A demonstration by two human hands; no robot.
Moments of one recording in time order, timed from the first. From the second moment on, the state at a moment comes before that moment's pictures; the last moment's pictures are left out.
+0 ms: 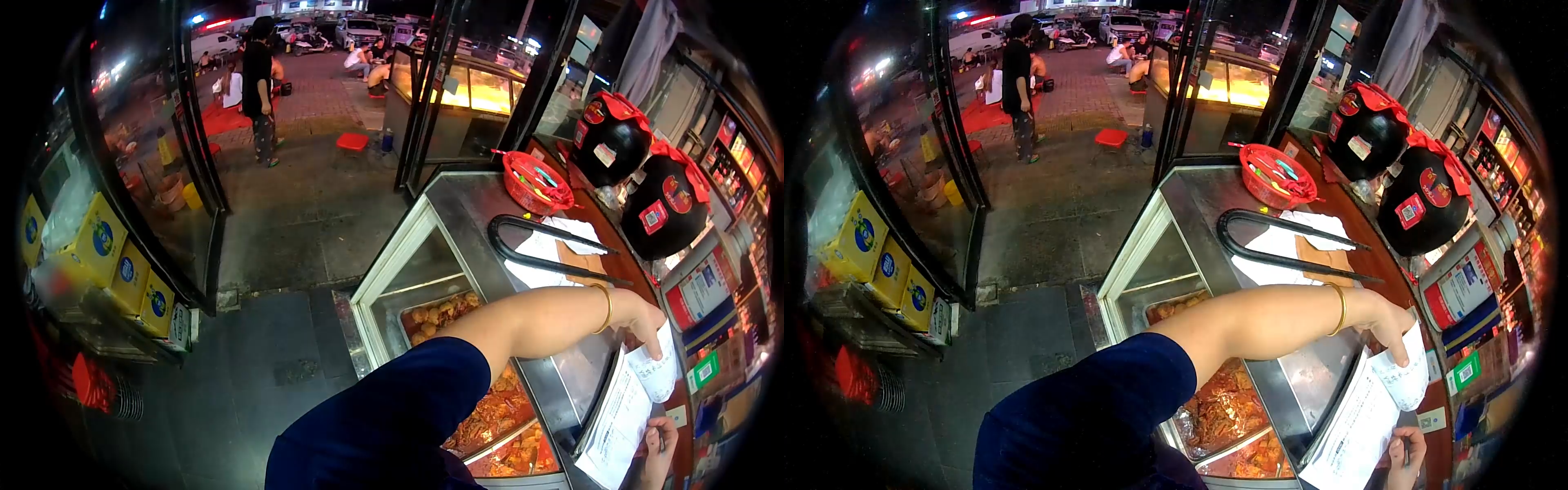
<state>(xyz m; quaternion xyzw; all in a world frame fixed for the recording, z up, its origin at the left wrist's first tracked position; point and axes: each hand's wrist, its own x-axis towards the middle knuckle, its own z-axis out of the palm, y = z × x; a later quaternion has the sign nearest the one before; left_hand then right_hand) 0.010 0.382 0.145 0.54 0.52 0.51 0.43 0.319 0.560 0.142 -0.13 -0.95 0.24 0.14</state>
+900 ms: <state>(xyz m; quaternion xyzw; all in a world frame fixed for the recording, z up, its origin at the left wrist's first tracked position) 0.010 0.367 0.157 0.54 0.56 0.50 0.38 0.308 0.531 0.151 -0.12 -0.85 0.51 0.09</state>
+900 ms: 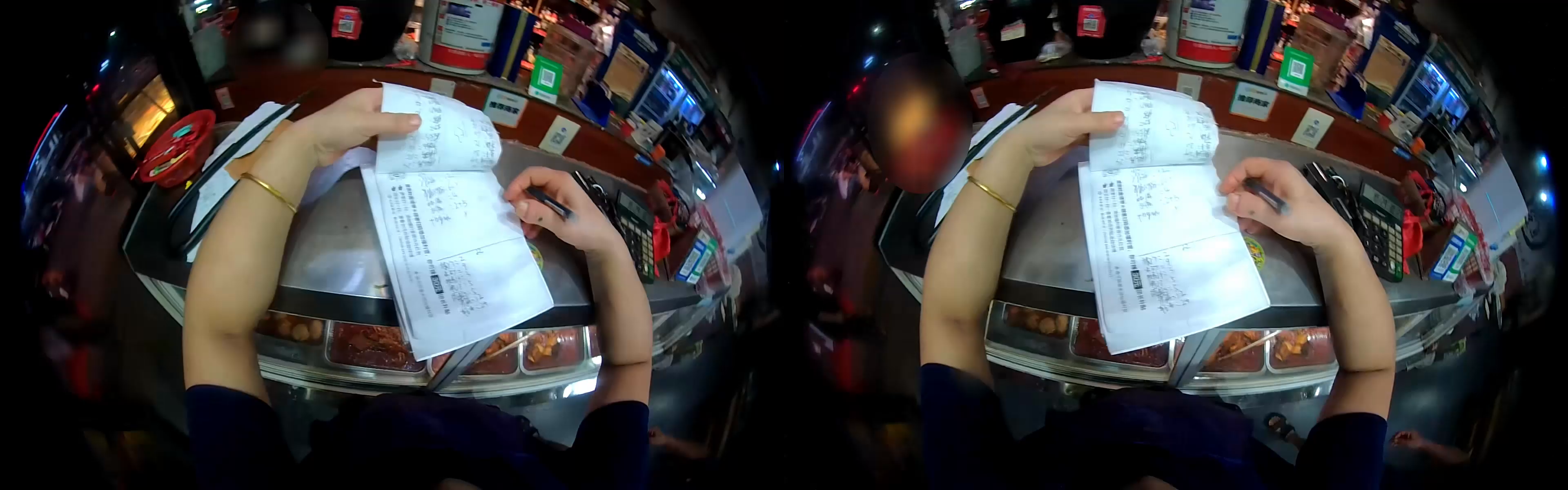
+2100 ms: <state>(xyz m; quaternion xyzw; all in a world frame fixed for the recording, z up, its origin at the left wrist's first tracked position) 0.236 0.068 -0.138 0.41 0.64 0.60 0.24 0.316 0.546 0.122 0.05 -0.75 0.14 0.64</state>
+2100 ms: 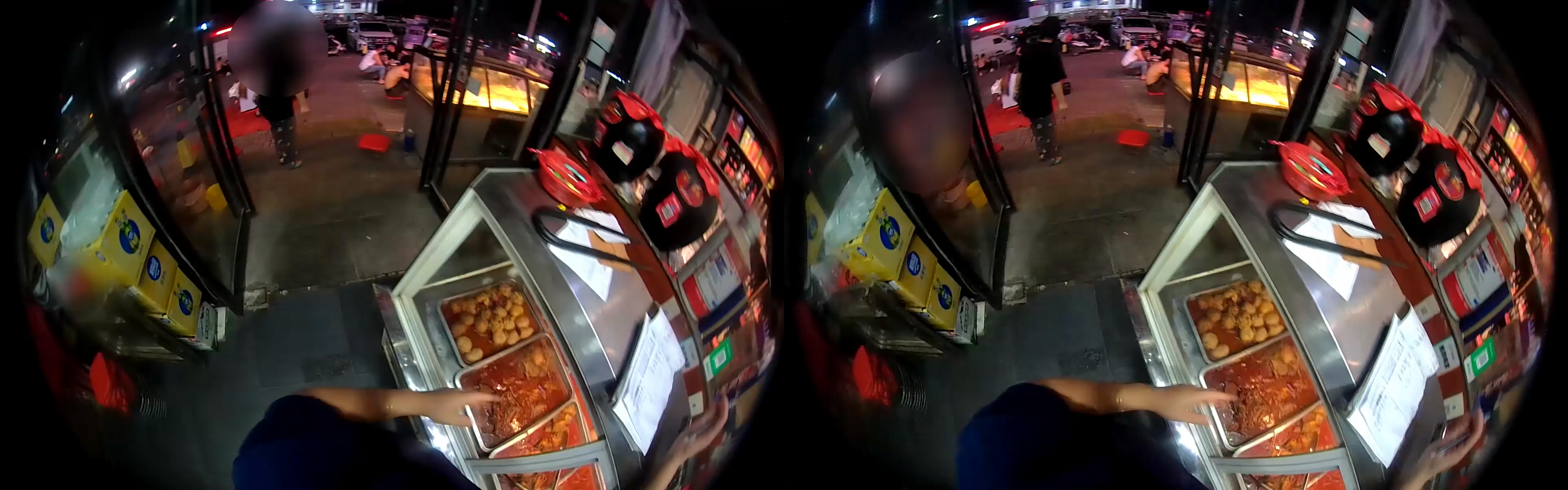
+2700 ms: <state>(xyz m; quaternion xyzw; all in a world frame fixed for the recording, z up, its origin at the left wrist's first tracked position) 0.391 -0.571 -0.458 -0.46 0.62 0.63 -0.02 0.208 -0.164 -0.068 0.23 -0.79 0.56 0.13</state>
